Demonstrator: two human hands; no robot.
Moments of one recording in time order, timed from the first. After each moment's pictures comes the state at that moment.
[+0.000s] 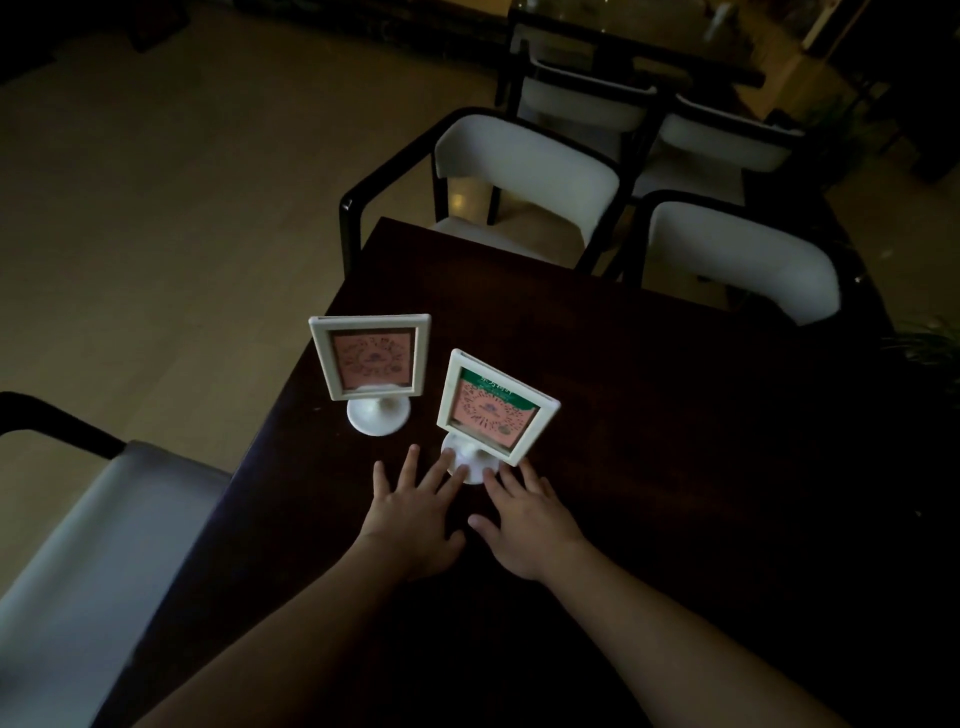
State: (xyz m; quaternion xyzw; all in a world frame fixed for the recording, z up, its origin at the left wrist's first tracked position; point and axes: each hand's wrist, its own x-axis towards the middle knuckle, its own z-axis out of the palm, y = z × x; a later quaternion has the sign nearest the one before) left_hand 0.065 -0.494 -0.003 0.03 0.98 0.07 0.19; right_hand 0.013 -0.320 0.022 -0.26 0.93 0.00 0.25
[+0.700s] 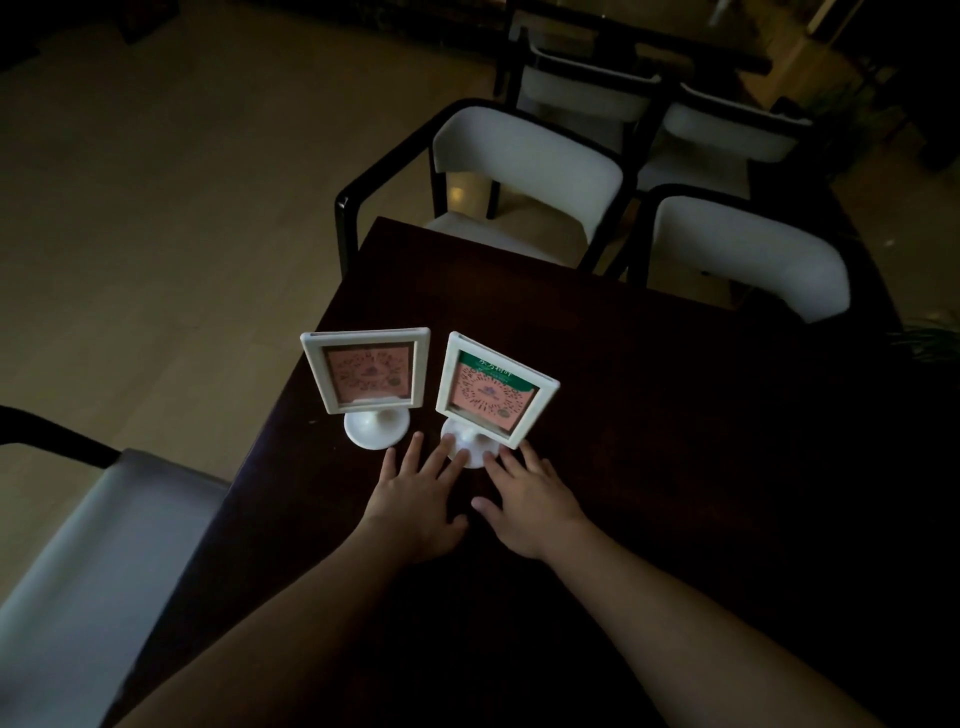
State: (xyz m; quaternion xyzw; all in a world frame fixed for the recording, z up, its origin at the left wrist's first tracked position) left_hand 0.028 -0.509 -0.008 0.04 0.98 0.08 0.17; right_hand -0.026 -0.335 0.027 -0.27 0.93 0.02 0.24
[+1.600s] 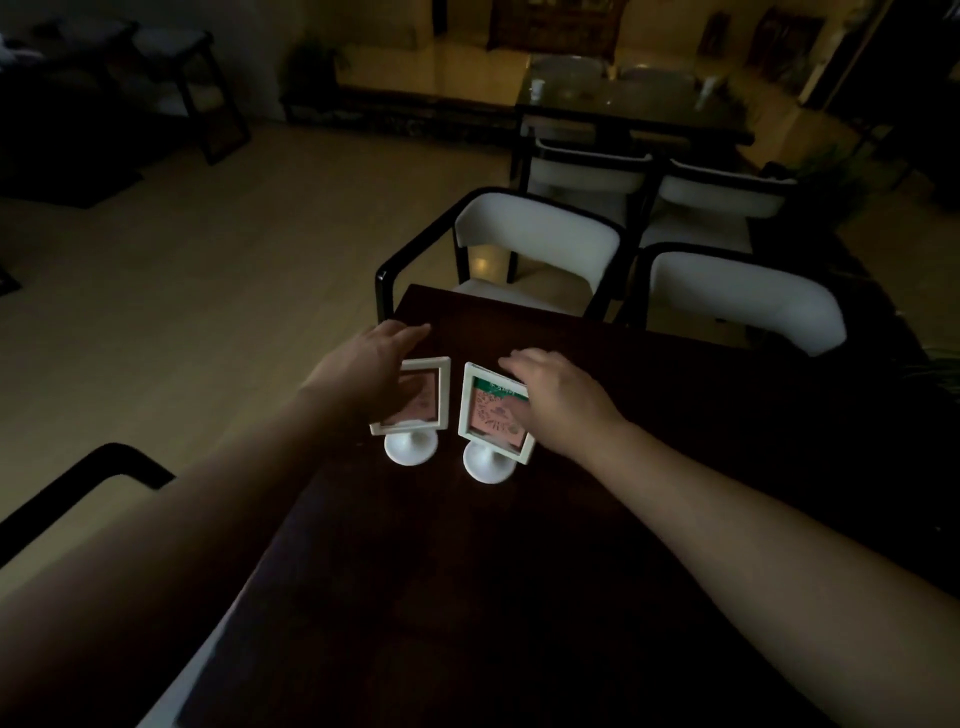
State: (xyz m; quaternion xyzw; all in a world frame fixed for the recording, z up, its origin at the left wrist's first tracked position) left_hand 0.013 -0.593 0.209 0.02 0.99 0.13 -0.07; right_hand -0.030 -0.343 0.211 -0.33 0.93 -0.18 -0.01
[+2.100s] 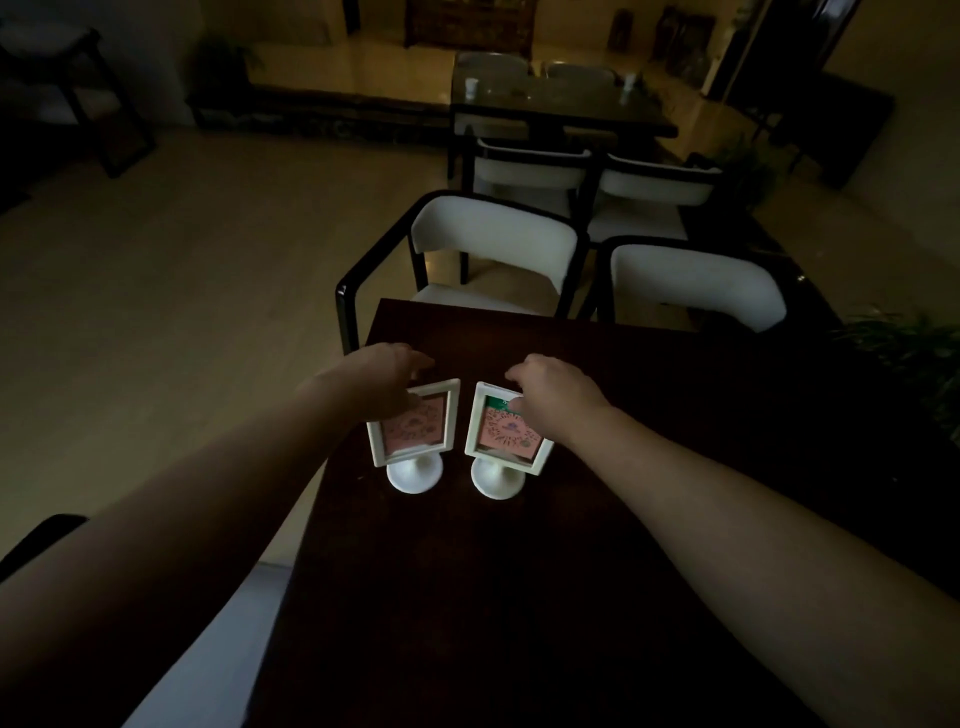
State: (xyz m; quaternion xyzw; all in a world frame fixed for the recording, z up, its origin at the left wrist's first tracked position) left_hand -0.046 -0.633 0.205 0.10 0.99 0.10 0.09; right_hand -0.050 -0.397 0.213 -0.19 0.98 -0.06 0.04
